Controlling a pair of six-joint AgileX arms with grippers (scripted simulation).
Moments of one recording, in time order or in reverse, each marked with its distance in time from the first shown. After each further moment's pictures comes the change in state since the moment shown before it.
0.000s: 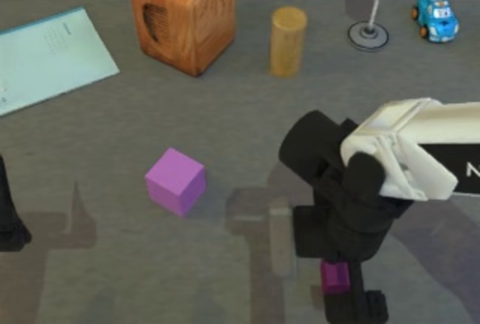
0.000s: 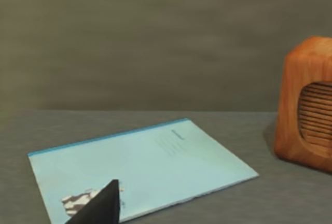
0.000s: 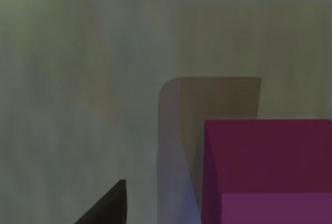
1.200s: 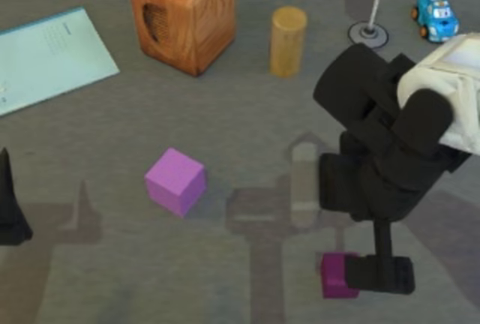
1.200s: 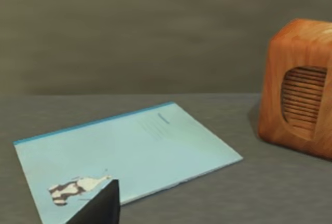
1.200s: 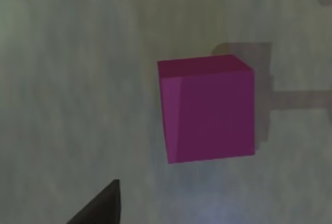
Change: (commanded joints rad) left arm -0.035 0.103 0.104 -0.071 0.003 0.006; right arm -0.048 -0.199 0.101 -0.201 -0.012 0.027
